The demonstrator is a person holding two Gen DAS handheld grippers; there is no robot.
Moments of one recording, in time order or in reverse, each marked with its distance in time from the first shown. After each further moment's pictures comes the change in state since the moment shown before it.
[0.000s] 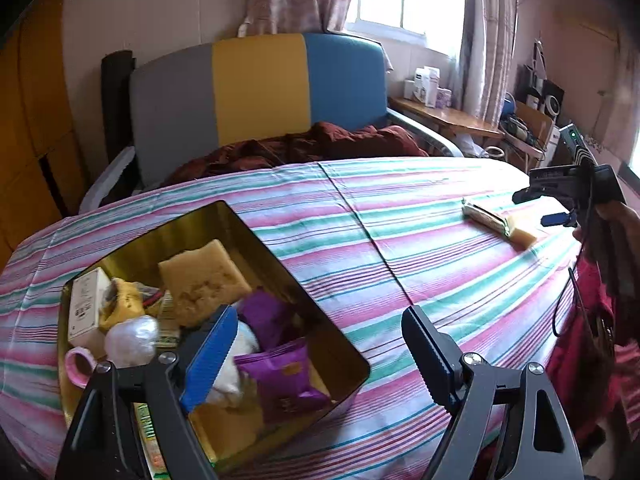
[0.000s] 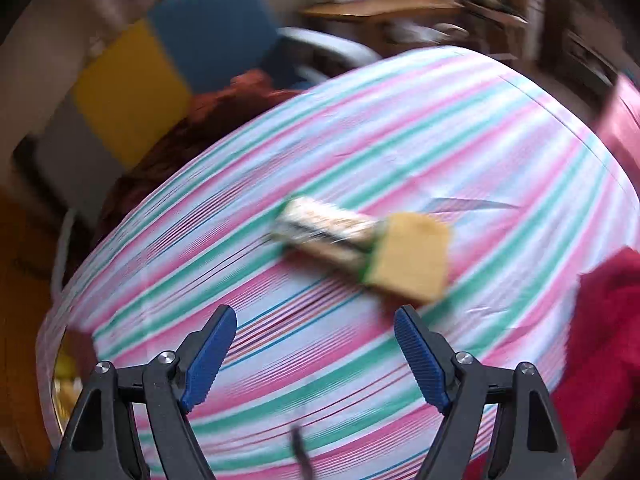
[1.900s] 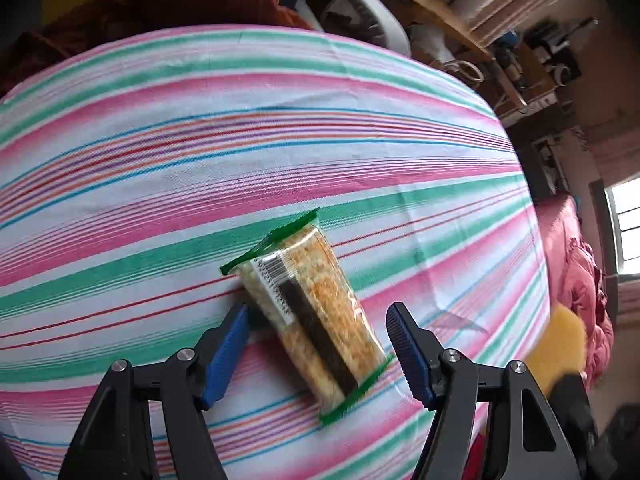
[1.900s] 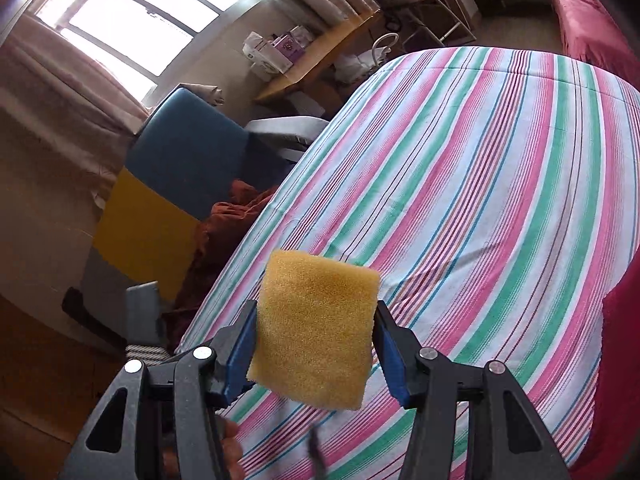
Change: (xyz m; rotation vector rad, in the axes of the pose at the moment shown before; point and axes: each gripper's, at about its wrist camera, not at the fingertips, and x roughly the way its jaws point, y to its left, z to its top) left arm 0.326 -0.270 0.162 -0.189 0.611 -0.305; right arm 0.001 -0.101 0.040 0.351 -0.240 0.293
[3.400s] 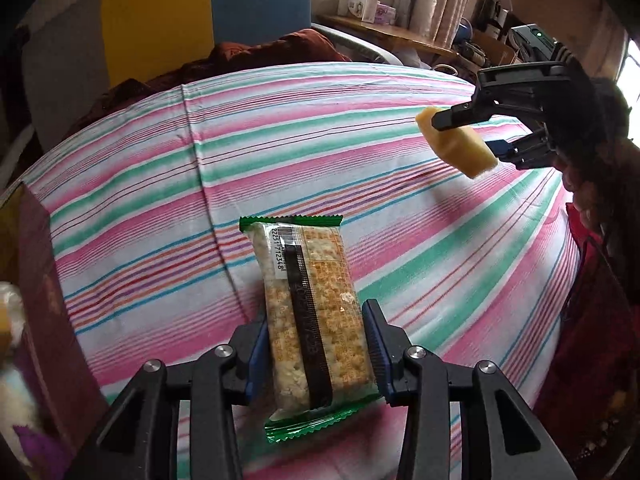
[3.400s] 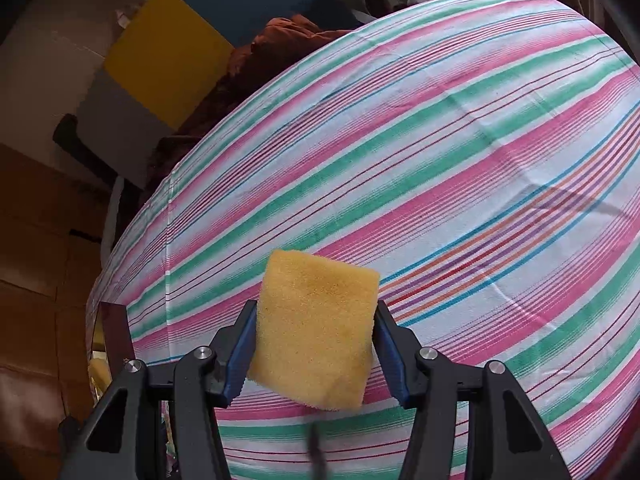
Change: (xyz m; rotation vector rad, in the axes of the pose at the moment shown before) left arm -0.146 0.158 -0.254 0.301 -0.307 0.178; right arm 0.094 0.056 -0.061 -0.369 0.500 -0.022
